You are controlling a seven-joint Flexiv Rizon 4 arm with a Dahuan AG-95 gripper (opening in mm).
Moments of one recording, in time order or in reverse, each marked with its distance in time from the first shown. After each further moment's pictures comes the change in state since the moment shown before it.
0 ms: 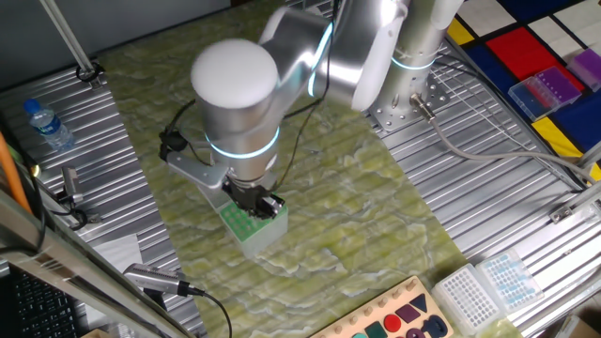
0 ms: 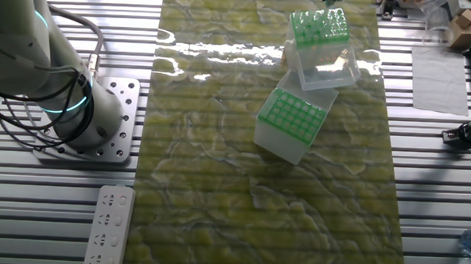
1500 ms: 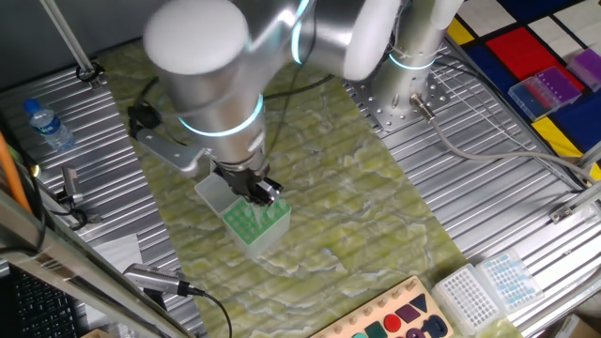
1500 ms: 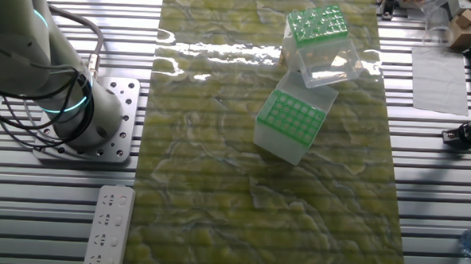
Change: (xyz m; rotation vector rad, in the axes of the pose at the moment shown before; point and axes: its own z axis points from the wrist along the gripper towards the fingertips) arm -0.003 0.006 -0.074 -0.052 0.089 0.052
